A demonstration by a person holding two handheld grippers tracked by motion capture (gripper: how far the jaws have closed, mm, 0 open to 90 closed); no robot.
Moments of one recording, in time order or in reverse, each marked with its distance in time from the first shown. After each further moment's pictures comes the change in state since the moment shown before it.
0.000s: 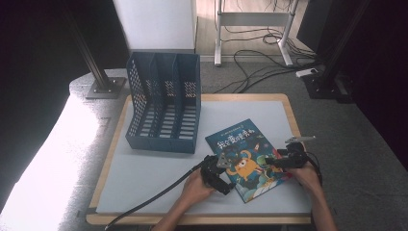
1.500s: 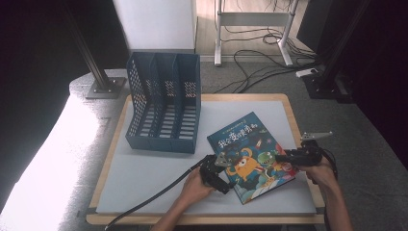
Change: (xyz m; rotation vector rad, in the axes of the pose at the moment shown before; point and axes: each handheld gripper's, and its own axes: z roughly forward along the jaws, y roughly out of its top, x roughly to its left) left arm 0.004 -0.001 -0.002 -0.012 -0.029 -0.023; right arm -0.012 0.008 -0.045 -0.048 0.208 -0.053
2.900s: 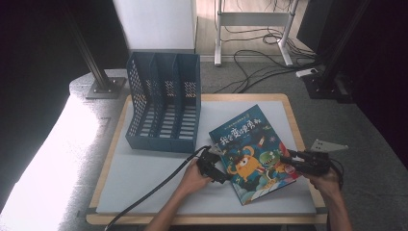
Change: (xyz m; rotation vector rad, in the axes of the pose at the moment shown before) left arm 0.035 0.006 -0.002 -0.029 -0.109 -0.108; right arm 0.037 -0.014 -0.026 -0.209 -0.086 -0.186
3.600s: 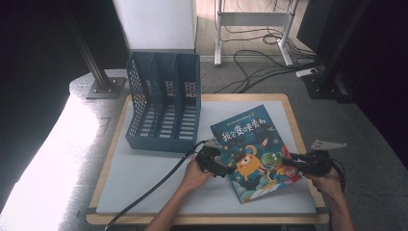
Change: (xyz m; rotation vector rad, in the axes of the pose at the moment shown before) left arm 0.002 0.013 -0.016 -0.114 -0.033 -0.055; right arm -0.013 -0.010 0.001 0.092 -0.010 0.122
